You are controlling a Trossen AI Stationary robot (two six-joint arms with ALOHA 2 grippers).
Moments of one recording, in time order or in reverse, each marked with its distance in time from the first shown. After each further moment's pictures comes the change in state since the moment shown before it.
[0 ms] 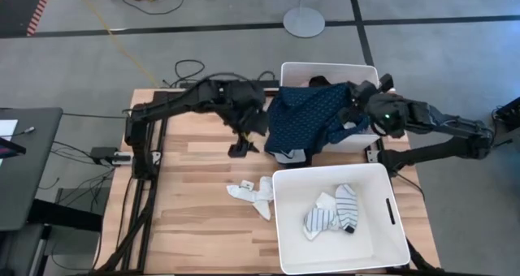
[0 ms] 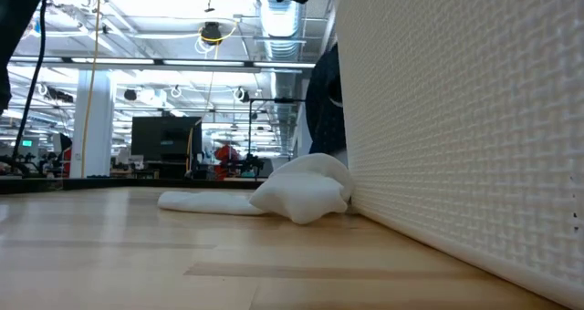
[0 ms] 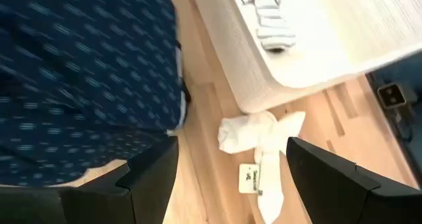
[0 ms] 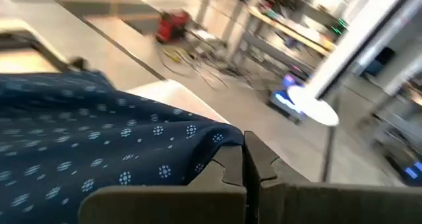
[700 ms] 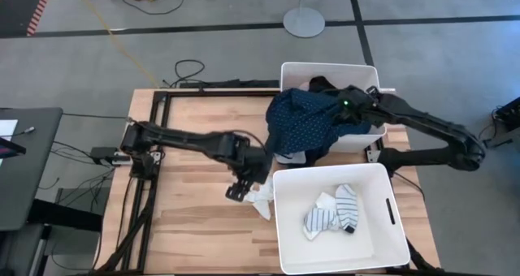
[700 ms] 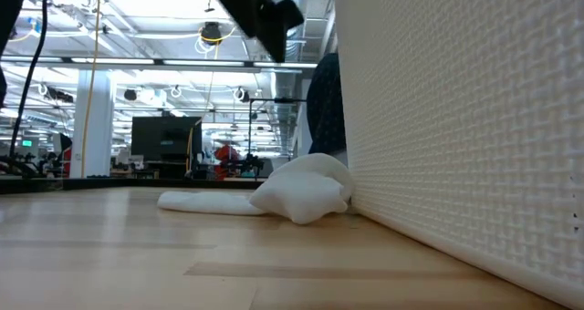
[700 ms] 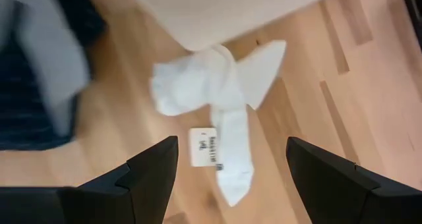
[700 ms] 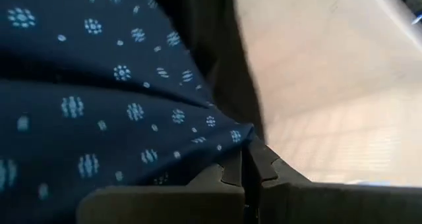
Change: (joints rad) left arm -0.268 0.001 -0.401 0.171 -0.180 -0.102; right arm -0.452 0.168 -0.178 -0.267 -0.377 0.194
